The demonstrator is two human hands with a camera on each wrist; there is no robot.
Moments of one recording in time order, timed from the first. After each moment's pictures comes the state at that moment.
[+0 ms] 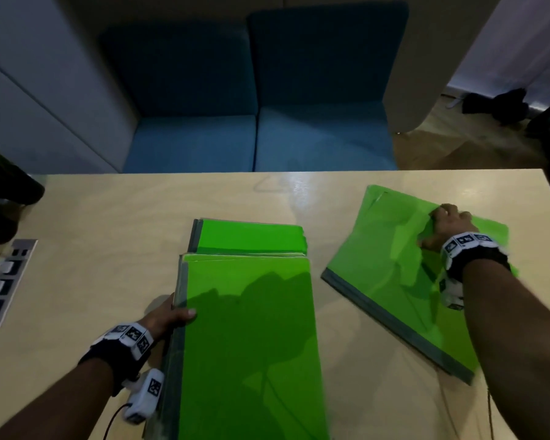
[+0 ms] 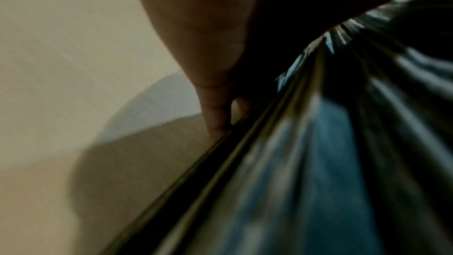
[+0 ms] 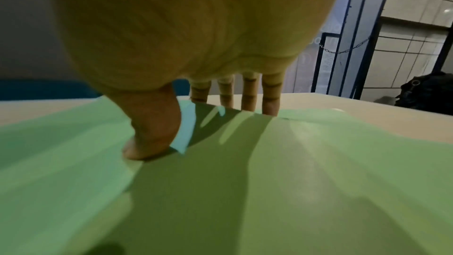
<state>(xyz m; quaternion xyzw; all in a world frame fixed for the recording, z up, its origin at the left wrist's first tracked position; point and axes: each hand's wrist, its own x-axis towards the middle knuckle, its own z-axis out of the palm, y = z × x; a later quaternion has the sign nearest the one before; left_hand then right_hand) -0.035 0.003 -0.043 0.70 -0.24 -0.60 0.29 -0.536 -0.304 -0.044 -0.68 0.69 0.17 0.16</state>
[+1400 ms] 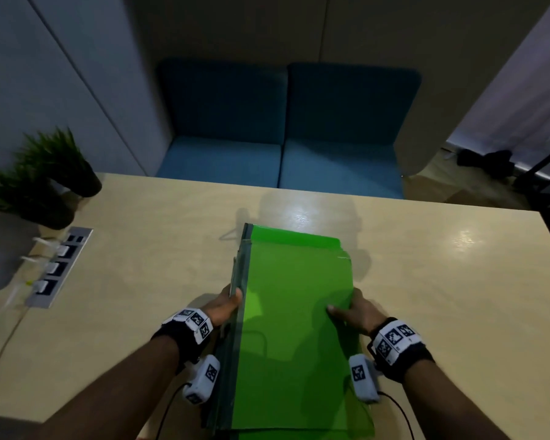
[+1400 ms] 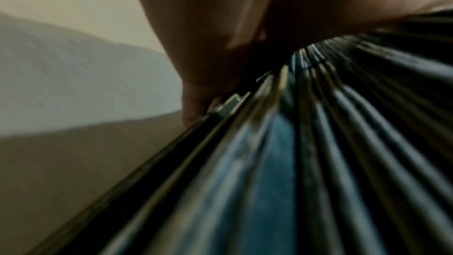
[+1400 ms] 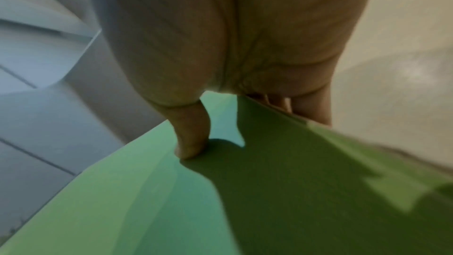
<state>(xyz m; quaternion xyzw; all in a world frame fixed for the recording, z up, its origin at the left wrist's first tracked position) -0.045 0.013 0.009 0.72 -0.34 -0.58 0.17 -0.336 -0.089 -0.020 -0.60 0.61 0.08 0.51</state>
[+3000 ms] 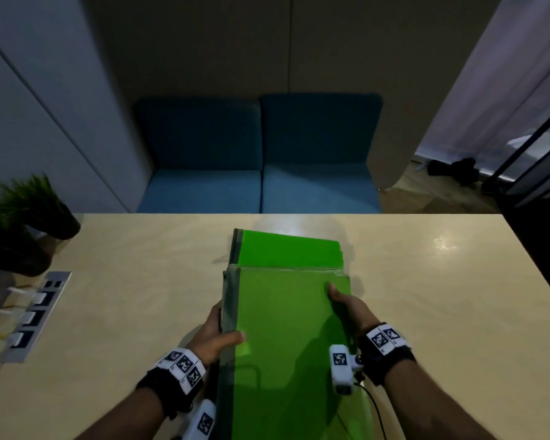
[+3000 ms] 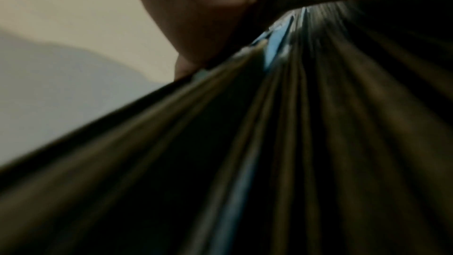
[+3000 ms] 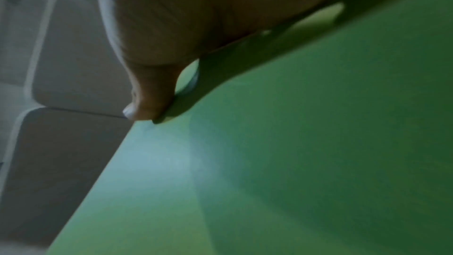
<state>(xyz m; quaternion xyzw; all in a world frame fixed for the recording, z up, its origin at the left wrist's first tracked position) -0.052 0.021 0.011 0.65 -0.34 -0.58 0.35 -0.330 -0.106 -0.012 -0.33 0.60 -0.21 0.70</state>
